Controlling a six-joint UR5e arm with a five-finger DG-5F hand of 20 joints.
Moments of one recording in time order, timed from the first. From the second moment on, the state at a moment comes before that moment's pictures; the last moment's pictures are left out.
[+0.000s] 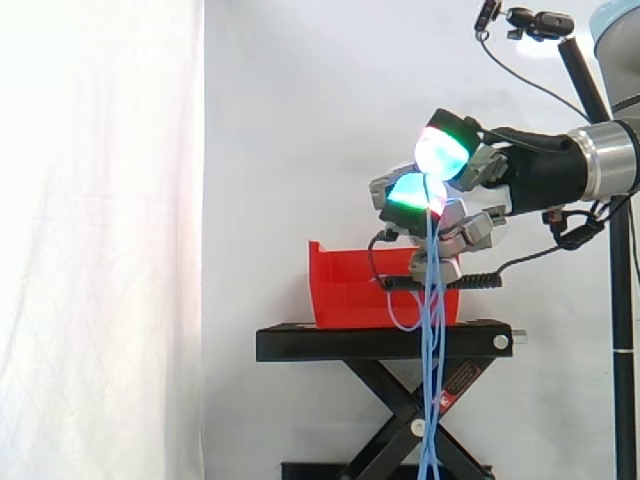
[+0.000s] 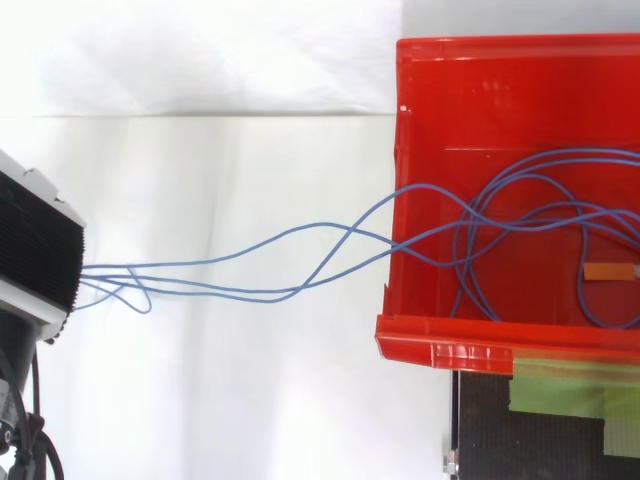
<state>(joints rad) 0.10 -2.12 -1.12 -3.25 -1.52 -0.25</state>
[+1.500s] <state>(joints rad) 0.10 -2.12 -1.12 -3.25 -1.52 -0.25</state>
